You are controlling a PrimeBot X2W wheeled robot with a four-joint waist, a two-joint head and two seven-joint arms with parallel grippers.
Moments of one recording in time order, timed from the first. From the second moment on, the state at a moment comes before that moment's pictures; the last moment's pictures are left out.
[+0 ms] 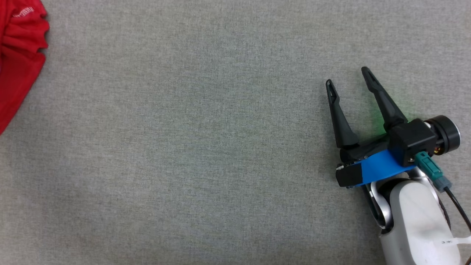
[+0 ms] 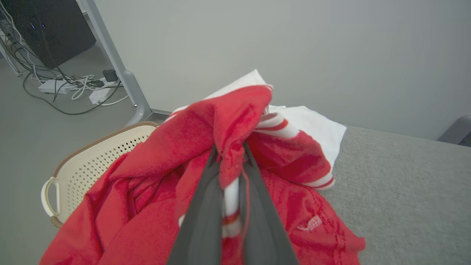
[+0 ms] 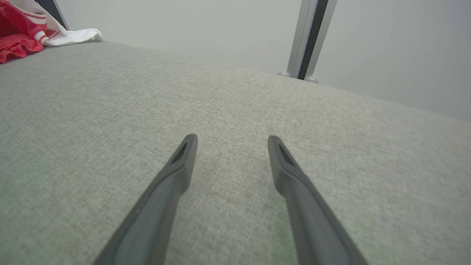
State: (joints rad) left arm -1.05 0.44 -0.03 0.95 -0.40 -0.12 -0.11; right arm -0.38 -0.05 0.10 0.02 -0.08 0.13 -0.09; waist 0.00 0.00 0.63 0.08
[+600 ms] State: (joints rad) left arm -1.10 0.50 -0.24 0.66 -0.37 -0.13 -0.16; right arm -0.34 -0.05 0.10 0.25 0.05 0.13 -0.20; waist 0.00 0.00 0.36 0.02
